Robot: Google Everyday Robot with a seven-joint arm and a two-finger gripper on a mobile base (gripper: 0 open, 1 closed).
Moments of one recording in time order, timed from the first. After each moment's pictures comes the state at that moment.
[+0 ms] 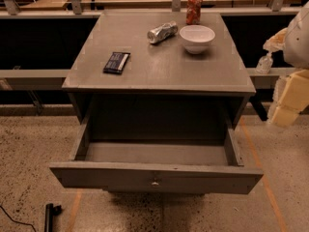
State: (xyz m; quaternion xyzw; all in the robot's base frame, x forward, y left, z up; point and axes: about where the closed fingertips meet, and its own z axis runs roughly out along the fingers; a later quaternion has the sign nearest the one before) arm 0.438 -0.217 0.976 -0.60 0.78 -0.03 0.16
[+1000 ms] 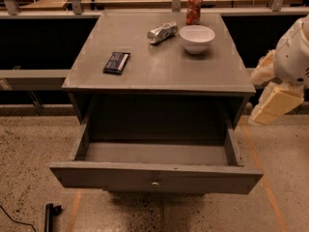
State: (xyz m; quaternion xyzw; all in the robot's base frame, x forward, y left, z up) arm 0.436 -0.207 0.951 -0.61 0.78 -0.02 0.17
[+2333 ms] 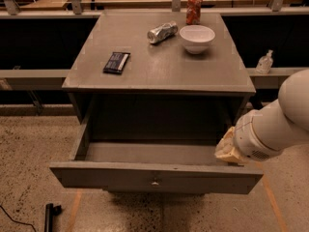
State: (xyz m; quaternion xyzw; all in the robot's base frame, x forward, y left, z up) arm 0.424 -0.175 0.783 -0.60 0.77 0.03 0.20
